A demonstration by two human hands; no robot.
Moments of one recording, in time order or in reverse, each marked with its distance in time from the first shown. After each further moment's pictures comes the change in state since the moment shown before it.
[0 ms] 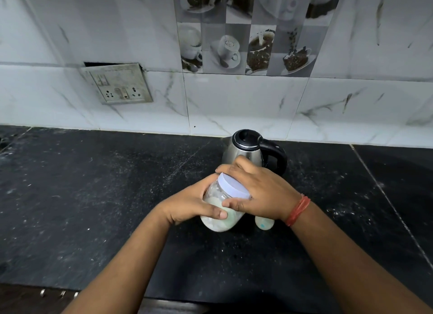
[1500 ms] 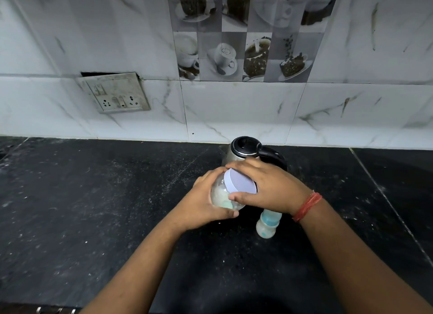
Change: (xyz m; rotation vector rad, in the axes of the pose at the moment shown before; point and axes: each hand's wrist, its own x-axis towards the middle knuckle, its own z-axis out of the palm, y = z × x) left_hand 0.022 0.002 0.005 0.404 0.330 0.098; right_hand 0.009 0.021 -0.017 -0.009 -0.075 0.212
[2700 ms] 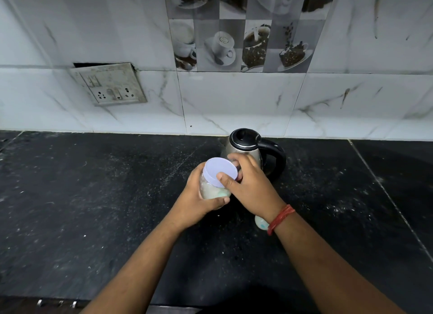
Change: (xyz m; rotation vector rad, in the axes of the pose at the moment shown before) left_hand -0.004 -0.038 0.013 -0.235 0.158 -0.077; right_hand 0.012 -0.019 0.061 0.465 0.341 0.216
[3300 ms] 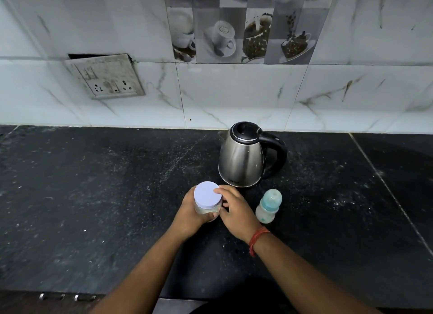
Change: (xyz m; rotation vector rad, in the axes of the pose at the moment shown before) left_hand -0.010 -0.100 0.012 0.026 0.067 -0.164; right_hand -0.035 0.071 0.093 0.074 -0.104 0.110
